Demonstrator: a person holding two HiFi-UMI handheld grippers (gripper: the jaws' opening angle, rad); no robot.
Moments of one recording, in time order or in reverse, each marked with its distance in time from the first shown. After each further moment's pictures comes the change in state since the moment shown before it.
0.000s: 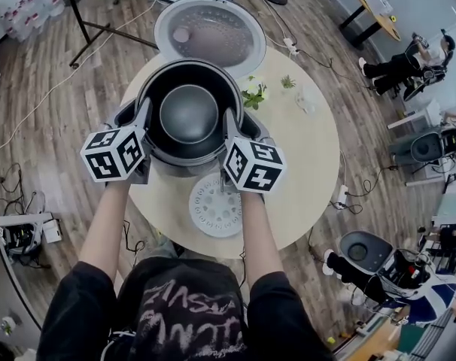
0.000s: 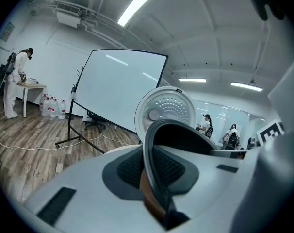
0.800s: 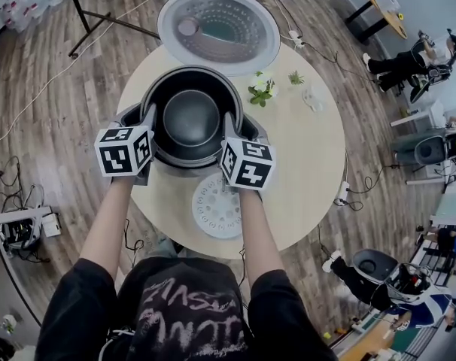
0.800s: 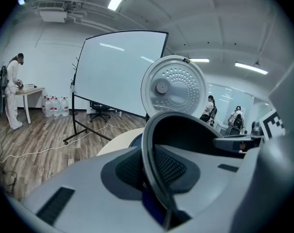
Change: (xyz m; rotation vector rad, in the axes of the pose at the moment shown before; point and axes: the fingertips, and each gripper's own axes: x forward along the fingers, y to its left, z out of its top) left arm 0.029 0.030 -0.058 0.079 0.194 0.061; right arm 0.037 -0.014 -0.054 -0.091 0.136 -0.074
